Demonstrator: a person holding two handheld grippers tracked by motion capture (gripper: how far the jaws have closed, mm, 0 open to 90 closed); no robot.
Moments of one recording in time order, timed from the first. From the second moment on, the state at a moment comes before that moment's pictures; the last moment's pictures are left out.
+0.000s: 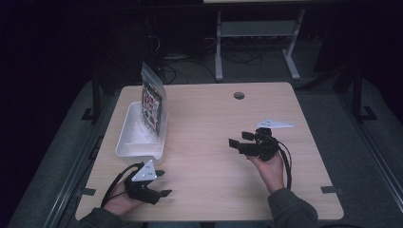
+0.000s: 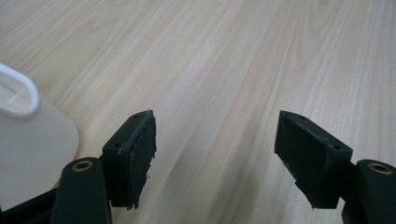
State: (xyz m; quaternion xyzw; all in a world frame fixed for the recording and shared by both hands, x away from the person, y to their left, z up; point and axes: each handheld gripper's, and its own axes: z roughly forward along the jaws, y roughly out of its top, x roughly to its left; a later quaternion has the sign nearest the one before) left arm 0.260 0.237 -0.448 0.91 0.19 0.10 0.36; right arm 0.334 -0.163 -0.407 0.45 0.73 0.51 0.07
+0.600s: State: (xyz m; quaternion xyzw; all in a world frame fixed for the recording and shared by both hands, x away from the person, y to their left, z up) left arm 0.260 0.239 -0.448 0.90 0.20 0.10 0.36; right arm 0.298 -0.198 -0.428 0.46 0.74 0.49 0.05
